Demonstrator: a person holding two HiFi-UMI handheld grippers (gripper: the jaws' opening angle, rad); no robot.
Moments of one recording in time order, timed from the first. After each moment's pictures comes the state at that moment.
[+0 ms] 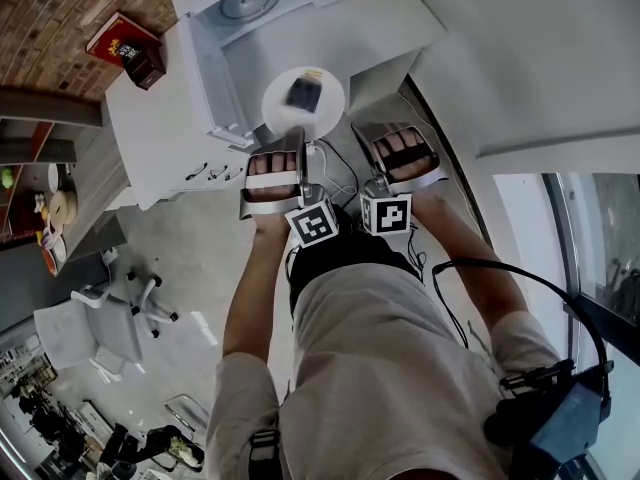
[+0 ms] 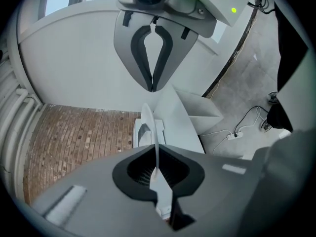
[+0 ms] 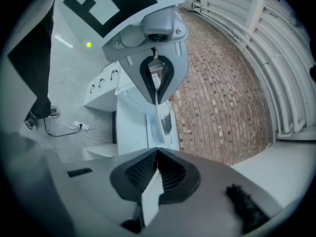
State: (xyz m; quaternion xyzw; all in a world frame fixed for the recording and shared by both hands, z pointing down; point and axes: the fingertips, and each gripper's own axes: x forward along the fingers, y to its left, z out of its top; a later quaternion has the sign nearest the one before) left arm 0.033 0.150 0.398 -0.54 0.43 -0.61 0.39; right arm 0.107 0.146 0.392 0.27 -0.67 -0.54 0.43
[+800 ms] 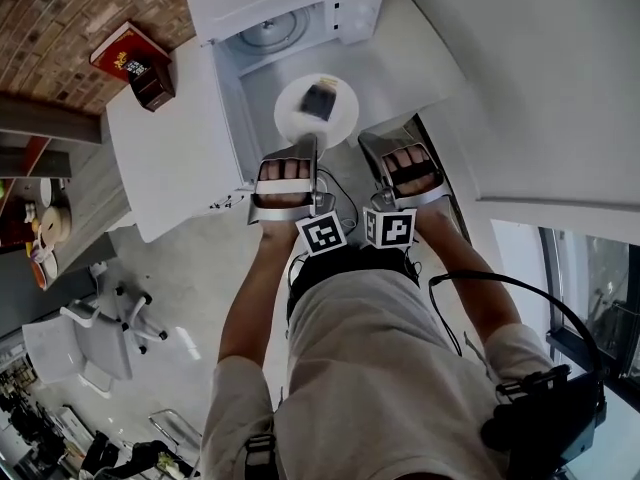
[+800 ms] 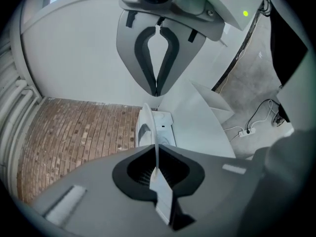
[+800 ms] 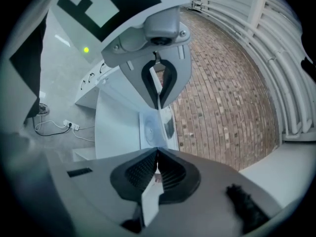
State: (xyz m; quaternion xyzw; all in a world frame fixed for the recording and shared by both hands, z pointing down) left arm -0.023 0.040 0.388 -0.54 0.45 -0.60 0.39; right arm 0.040 0.041 0.388 0.26 -0.68 -0.54 0.43
